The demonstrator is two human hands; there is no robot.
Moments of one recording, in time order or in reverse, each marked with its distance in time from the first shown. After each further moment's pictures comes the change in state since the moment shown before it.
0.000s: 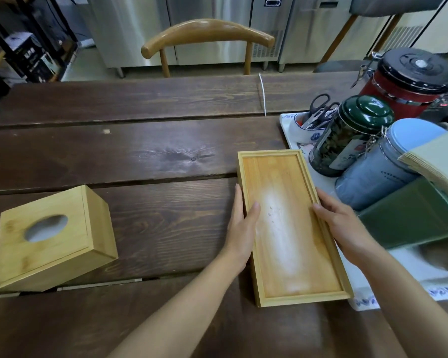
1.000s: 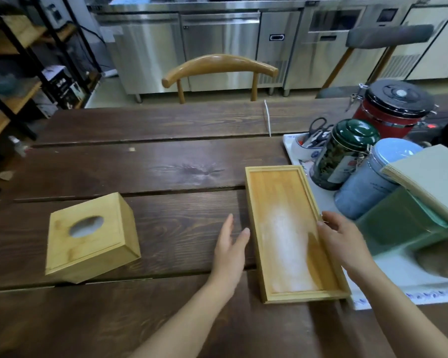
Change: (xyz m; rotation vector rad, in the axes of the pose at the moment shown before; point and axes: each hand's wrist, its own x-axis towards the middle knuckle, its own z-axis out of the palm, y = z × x) left_hand -0.057 0.009 -0.025 0.198 0.185 0.005; right_hand -0.038 -0.008 0.010 -0.276 0.263 -0.003
